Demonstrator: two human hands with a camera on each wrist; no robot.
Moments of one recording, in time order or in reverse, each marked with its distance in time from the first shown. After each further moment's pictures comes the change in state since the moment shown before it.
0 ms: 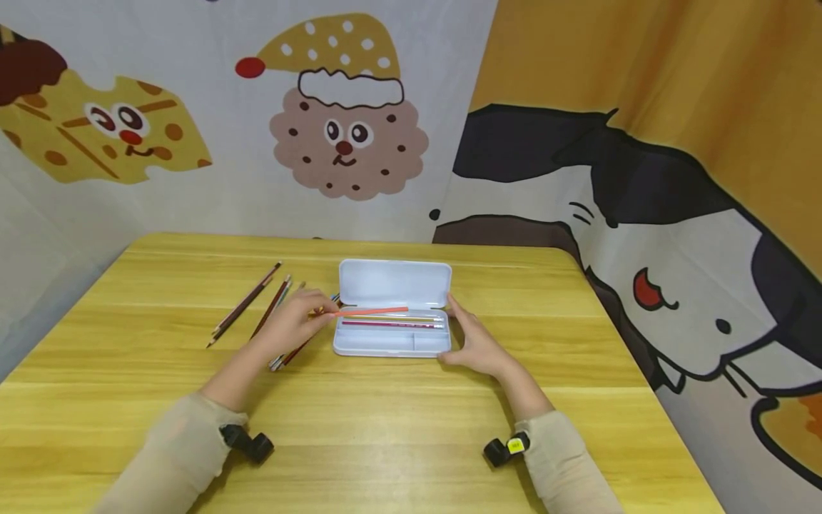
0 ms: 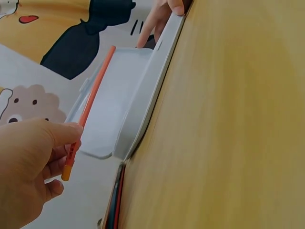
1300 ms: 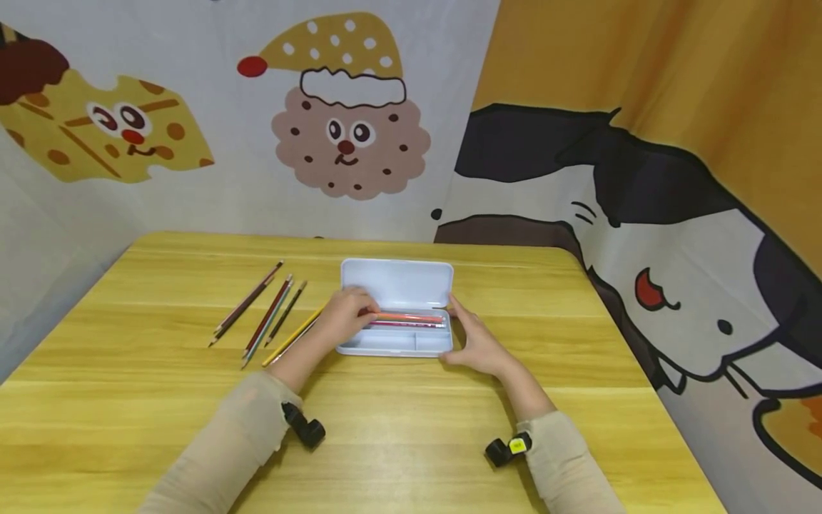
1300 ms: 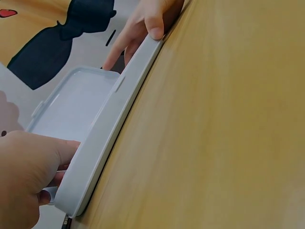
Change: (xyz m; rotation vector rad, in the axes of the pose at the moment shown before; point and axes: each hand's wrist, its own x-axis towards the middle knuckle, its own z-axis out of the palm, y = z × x) left_hand 0.047 0.012 0.066 0.167 -0.062 -0.054; right_hand -0.001 -0.004 -0.001 0.026 -0.018 0.055
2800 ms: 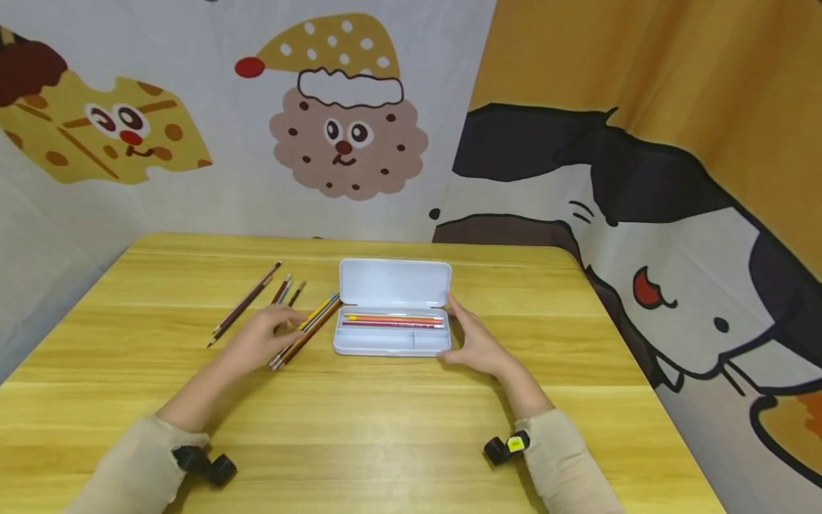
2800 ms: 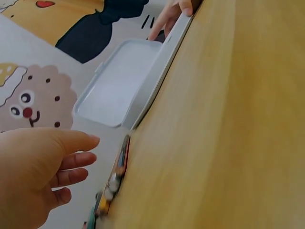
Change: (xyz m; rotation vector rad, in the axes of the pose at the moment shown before) left_hand -0.096 -0.050 -0.073 -0.181 0.020 -0.072; right_hand 0.001 0.004 0.000 -0.008 0.002 -0.020
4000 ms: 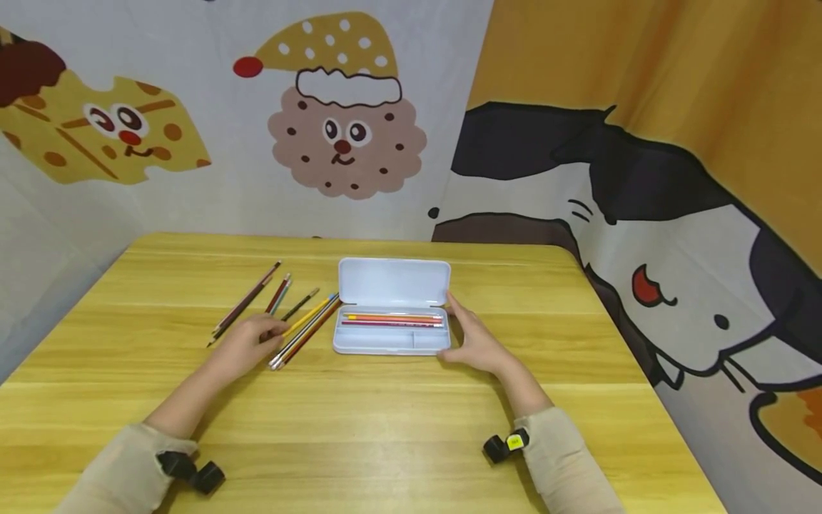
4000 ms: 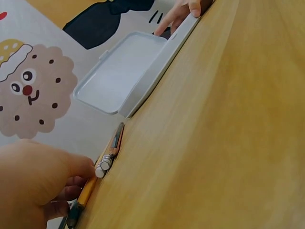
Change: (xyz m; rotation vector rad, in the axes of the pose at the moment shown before) left_hand -0.019 -0.021 -0.003 0.066 -0.011 -0.062; right_hand 0.001 0.002 0.000 -0.004 0.001 -0.008
